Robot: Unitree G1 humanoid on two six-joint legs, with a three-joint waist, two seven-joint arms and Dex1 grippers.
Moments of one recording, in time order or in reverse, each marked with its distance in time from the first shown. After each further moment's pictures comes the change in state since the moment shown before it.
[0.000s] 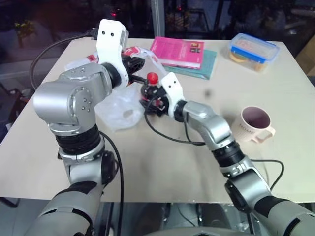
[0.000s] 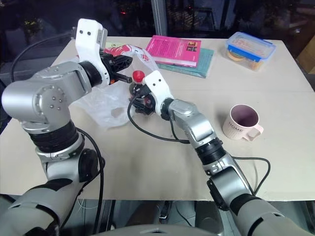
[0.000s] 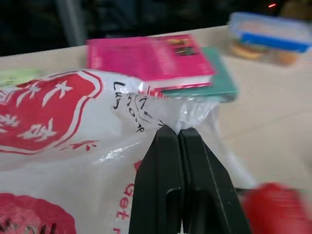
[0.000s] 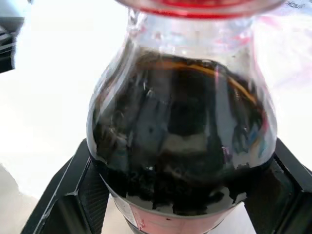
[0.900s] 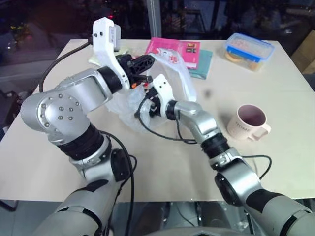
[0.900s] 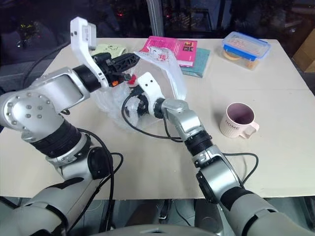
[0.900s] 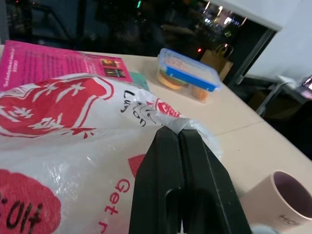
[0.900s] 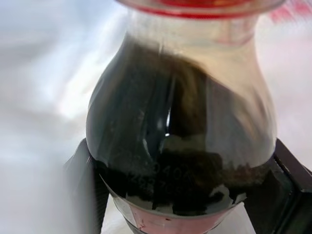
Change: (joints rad) left arm 0.048 -0.181 0.256 -0.098 -0.295 0.107 0.087; right arm -0.158 0.096 -0.160 0.371 0.038 -0.002 0.105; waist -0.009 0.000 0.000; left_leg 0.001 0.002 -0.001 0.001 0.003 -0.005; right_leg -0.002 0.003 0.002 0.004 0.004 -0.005
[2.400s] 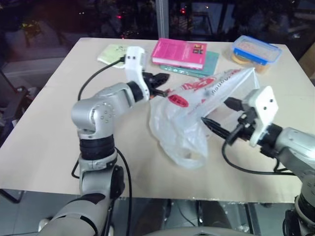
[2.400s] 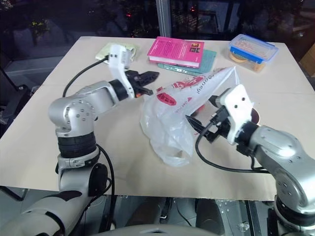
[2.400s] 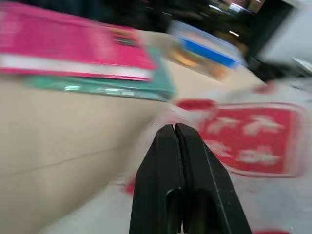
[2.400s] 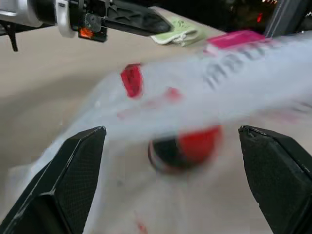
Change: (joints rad) left arm 0.140 0.080 -0.383 0.294 0.019 -0.489 -0.089; right arm 0.636 -0.632 -0.292 -1.486 0.349 0.724 -0.092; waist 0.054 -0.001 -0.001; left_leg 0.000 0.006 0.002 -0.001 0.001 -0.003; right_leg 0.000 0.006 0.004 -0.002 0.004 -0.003
